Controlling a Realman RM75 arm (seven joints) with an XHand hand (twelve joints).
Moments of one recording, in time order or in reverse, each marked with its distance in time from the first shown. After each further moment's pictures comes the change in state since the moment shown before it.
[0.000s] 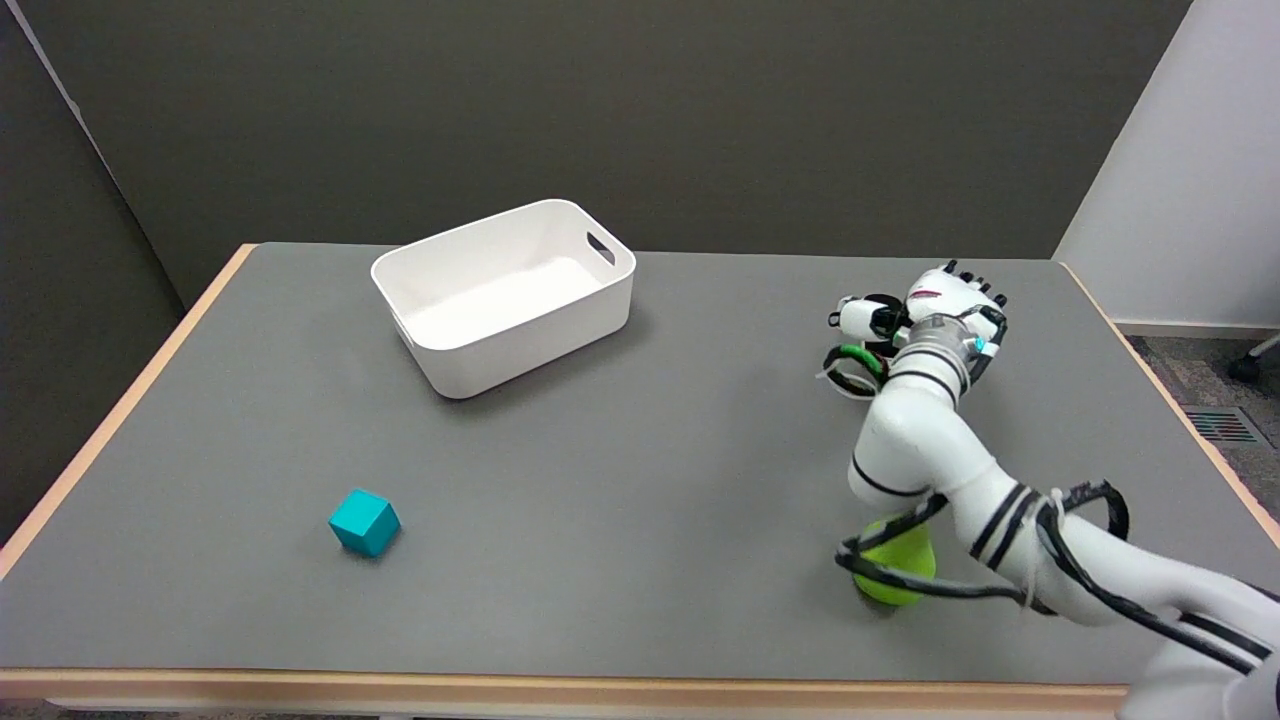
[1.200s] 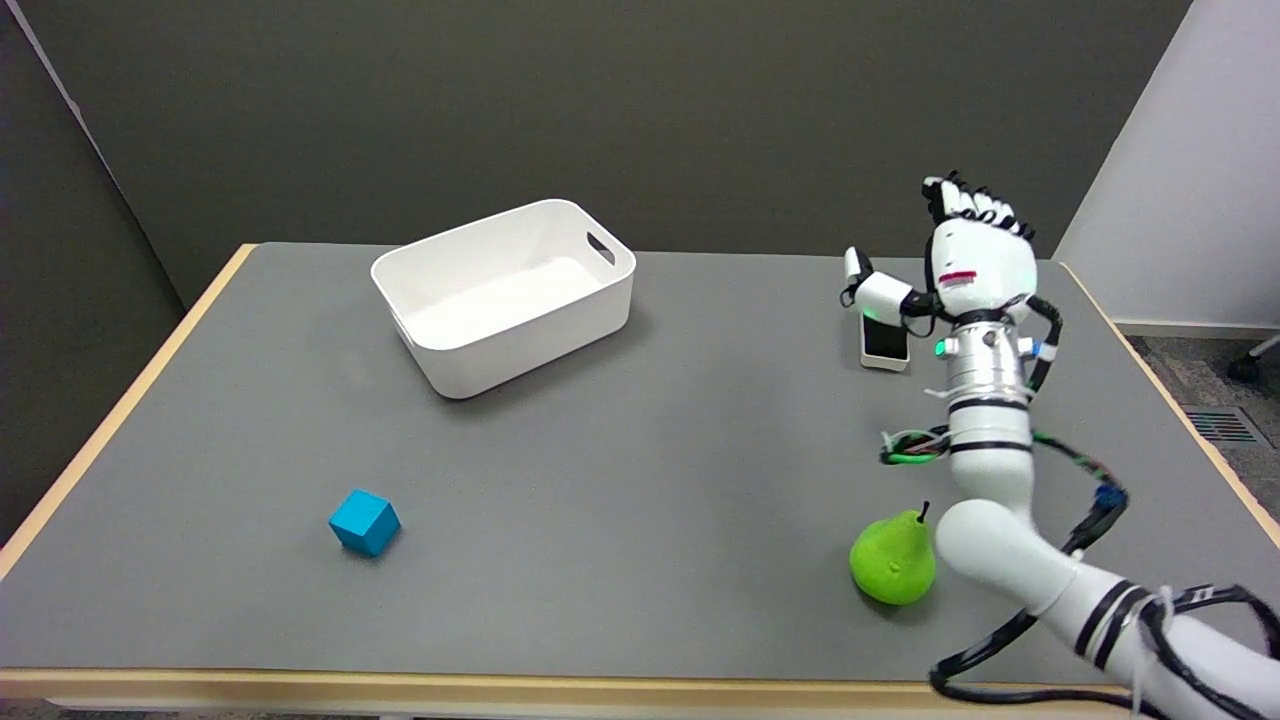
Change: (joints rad) arm -0.323 0.086 0.190 0.017 -0.865 -0.289 0.662
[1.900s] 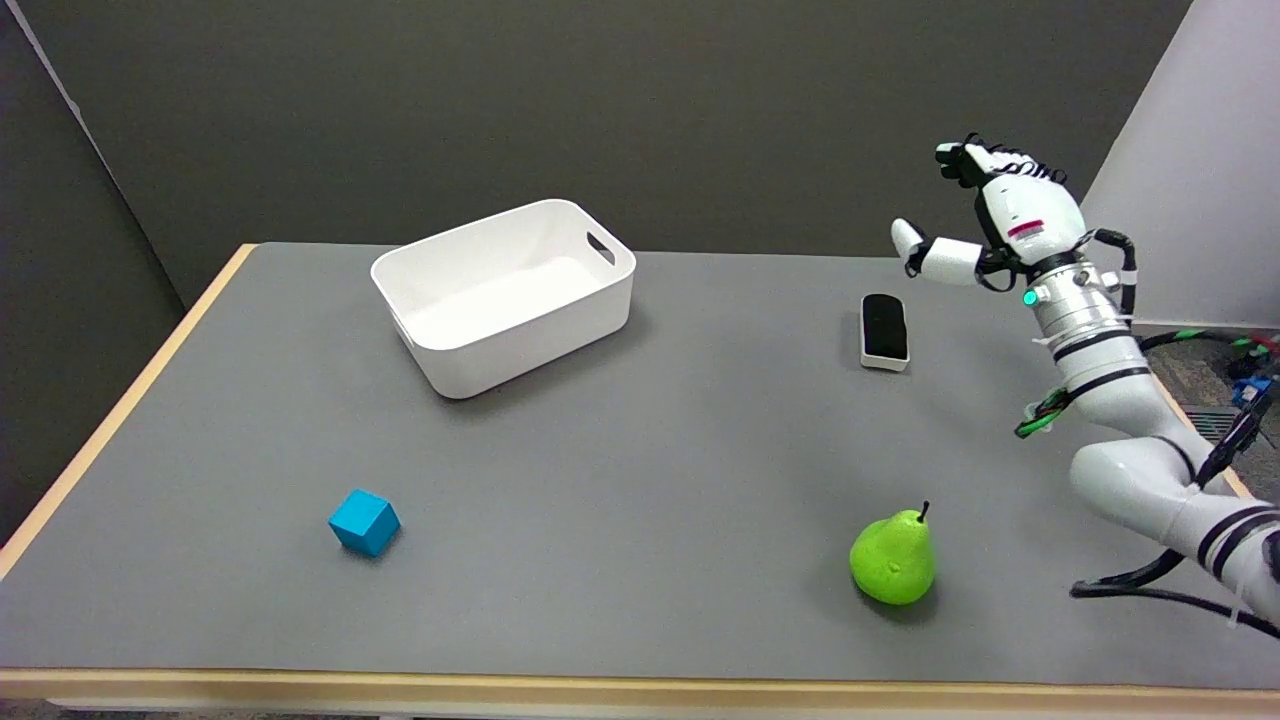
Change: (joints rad) arm 0.043 0.213 0.258 -0.303 -0.661 -0.319 0.942
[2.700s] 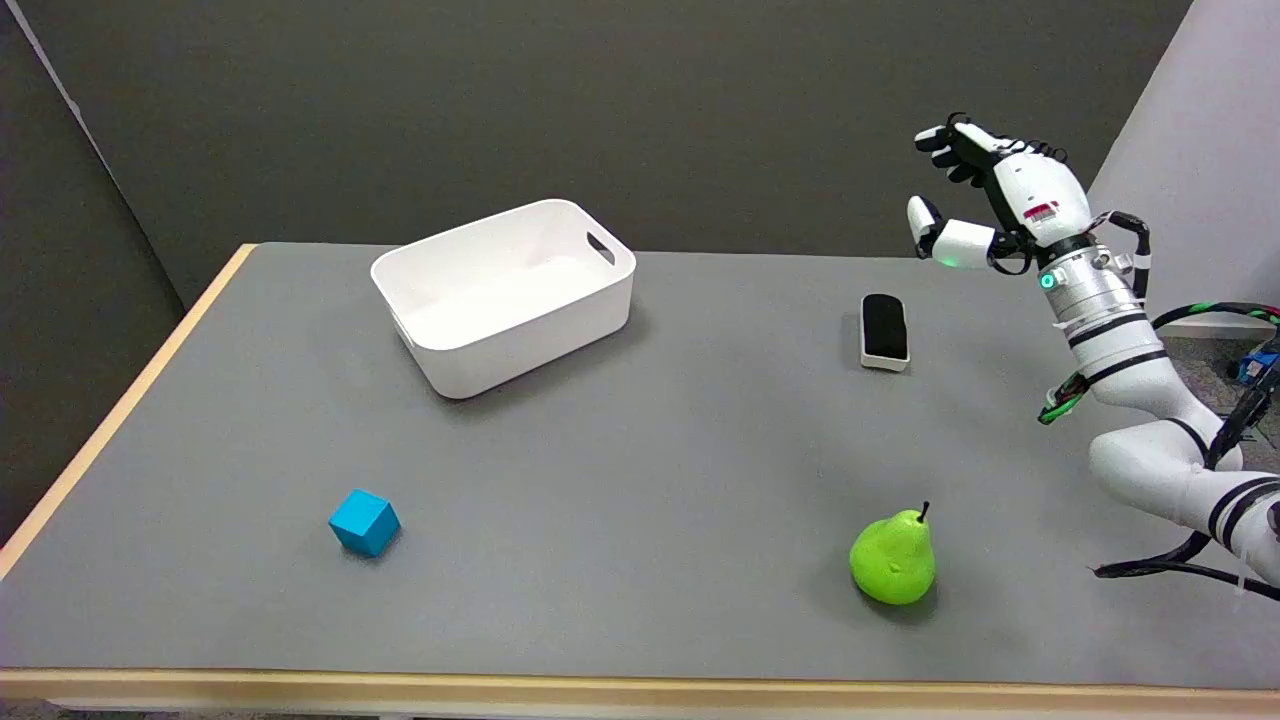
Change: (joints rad) arm 0.103 0.057 -0.095 -0.172 -0.134 0.153 0.317
